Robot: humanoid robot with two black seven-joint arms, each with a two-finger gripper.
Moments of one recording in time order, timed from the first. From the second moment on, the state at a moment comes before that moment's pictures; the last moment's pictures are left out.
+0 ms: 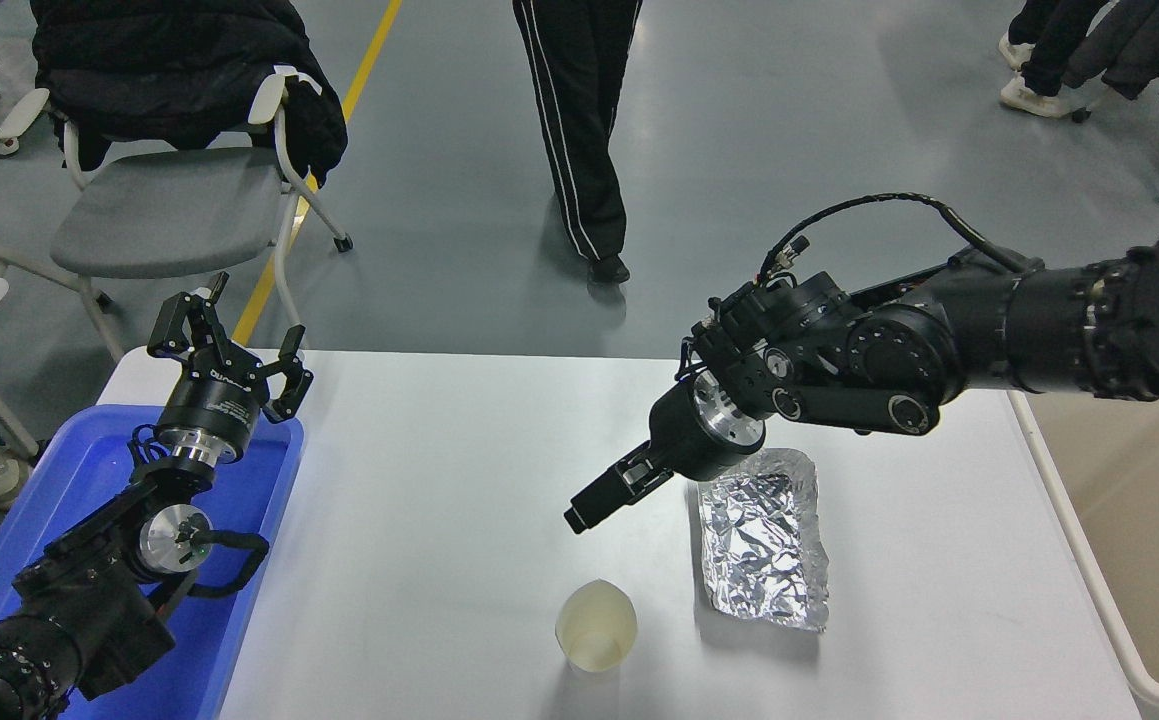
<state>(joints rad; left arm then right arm) -0.59 0.29 -0.87 -0.45 0.19 -0.49 -0.64 1.59 -0.02 -0.77 1.02 -0.80 0.36 0.46</state>
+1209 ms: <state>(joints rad) -0.59 0.29 -0.87 -0.45 0.19 -0.49 -0.64 1.33 0.00 -0.75 0.89 -0.90 0.29 0.47</state>
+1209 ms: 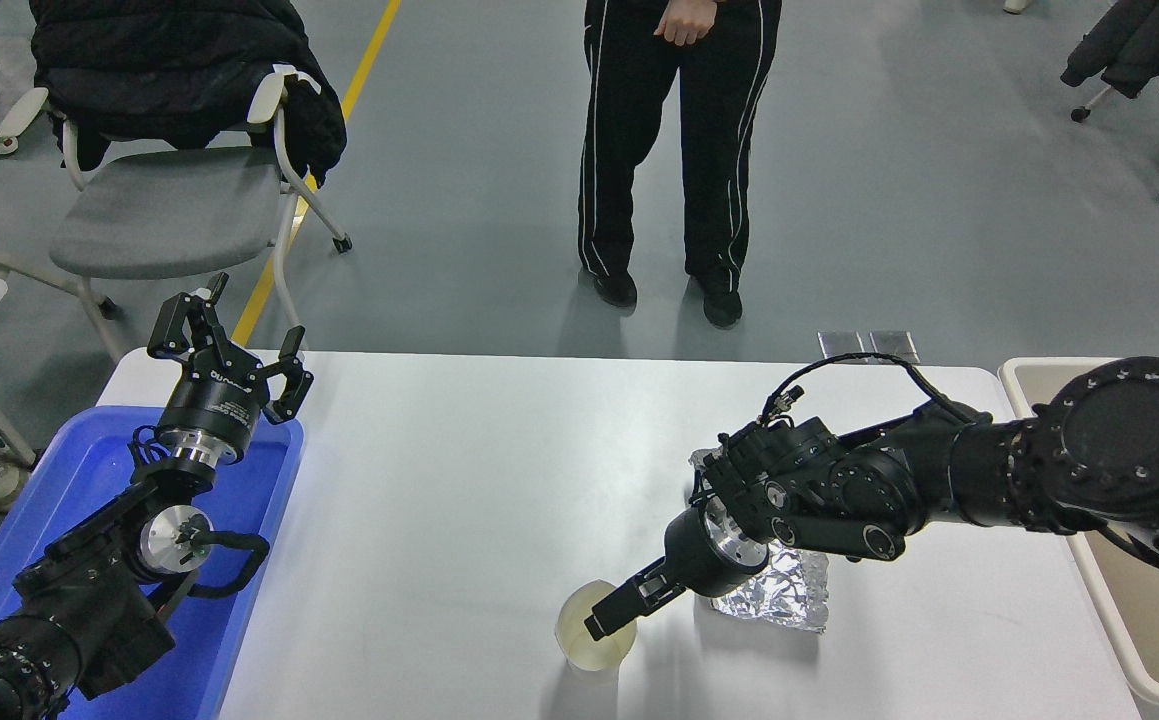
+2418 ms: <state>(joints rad) -0.59 0.29 -0.87 -0.45 0.19 -0.49 -0.64 1.42 -0.14 -0.49 0.88 -0.95 0.28 0.55</state>
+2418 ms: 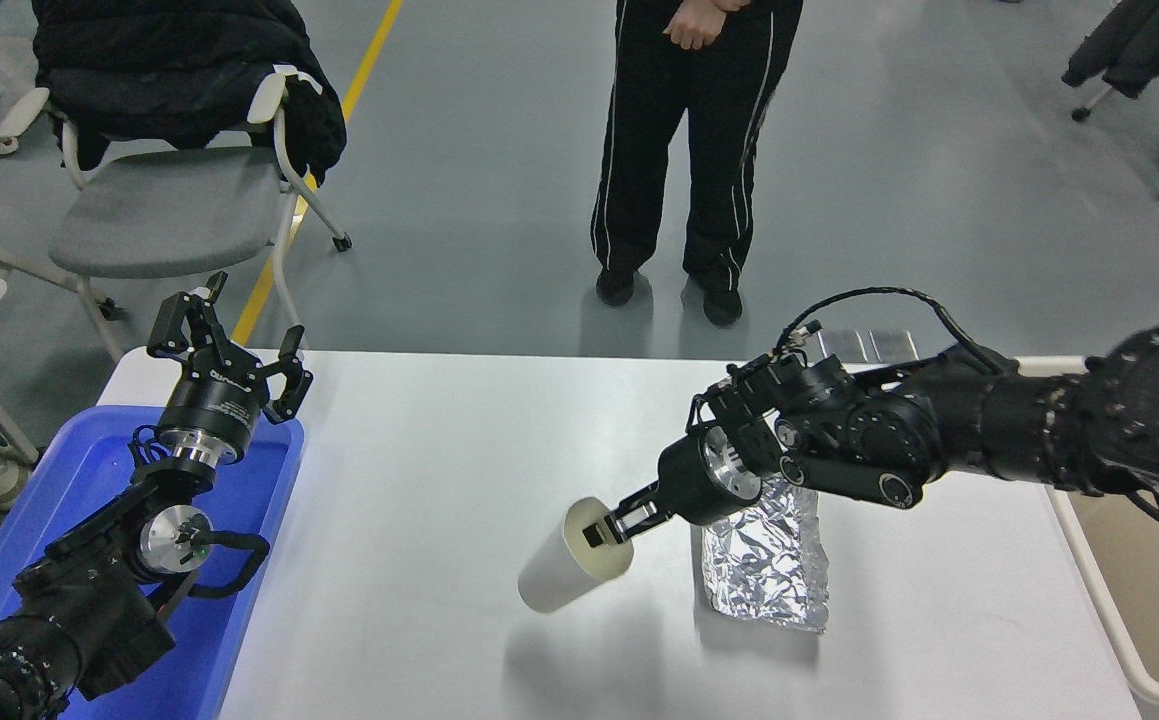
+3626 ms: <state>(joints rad) -0.59 0.29 -0.87 -0.45 0.19 -0.49 -0.64 1.36 -0.42 -0.22 0.32 -0.43 0.34 0.54</state>
